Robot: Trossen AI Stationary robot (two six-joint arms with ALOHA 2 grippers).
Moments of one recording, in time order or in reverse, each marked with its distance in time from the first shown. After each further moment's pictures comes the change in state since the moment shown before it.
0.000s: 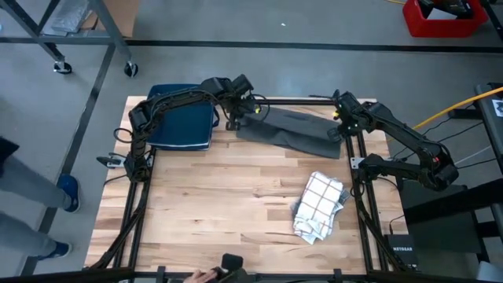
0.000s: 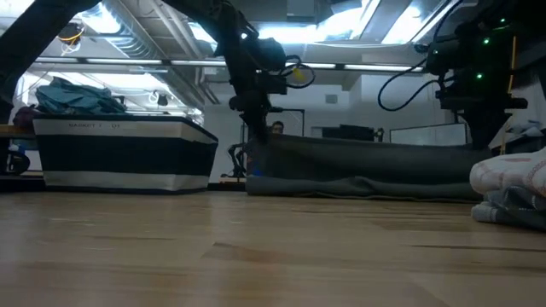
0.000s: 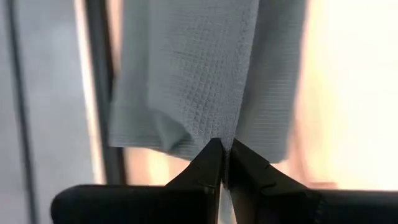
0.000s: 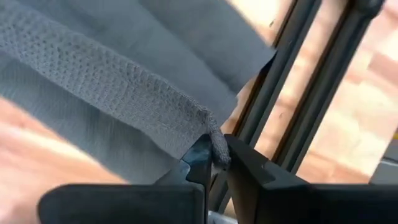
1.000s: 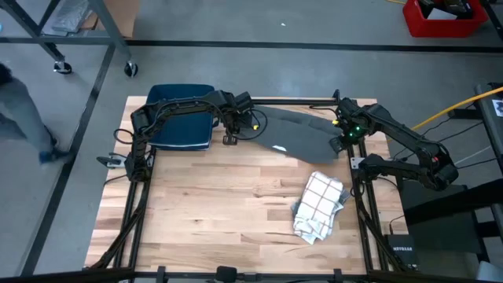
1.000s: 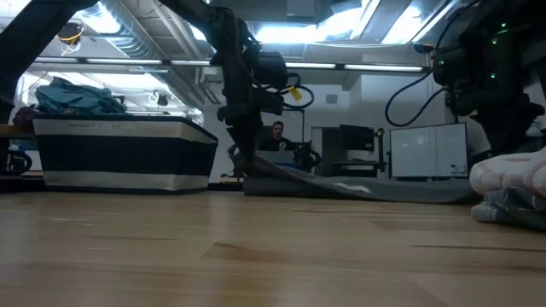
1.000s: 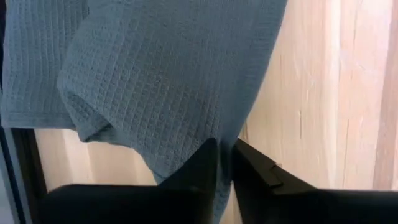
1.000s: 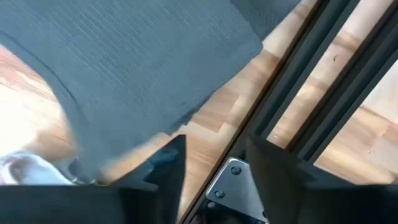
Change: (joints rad) left arm -0.069 0.002 -0.135 -0.026 -0.017 -0.126; right arm 0.002 0.002 -0.039 -0.131 -0.146 -0.023
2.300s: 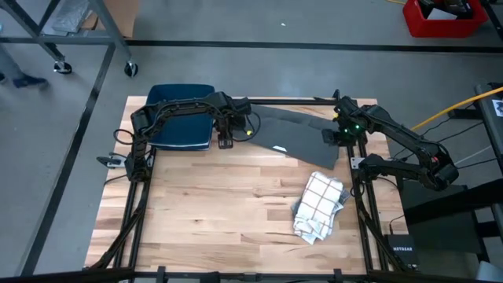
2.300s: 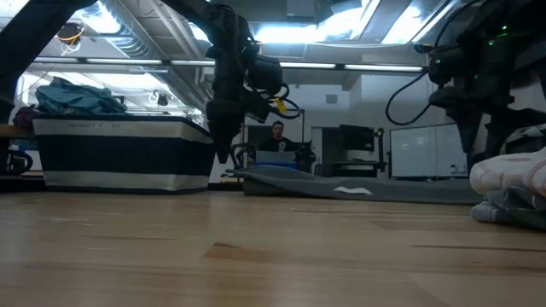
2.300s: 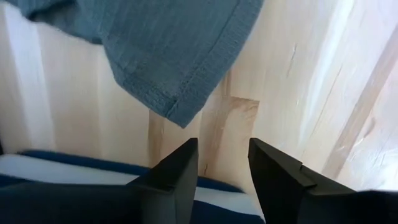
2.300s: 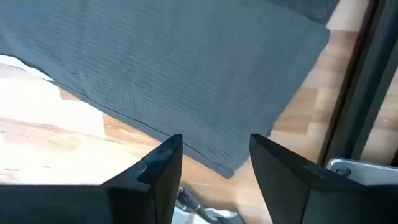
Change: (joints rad) left arm -0.015 -0.001 0.001 -0.217 -0.069 -0.250; right arm 0.000 0.000 -0.019 0.134 -0.217 0.428
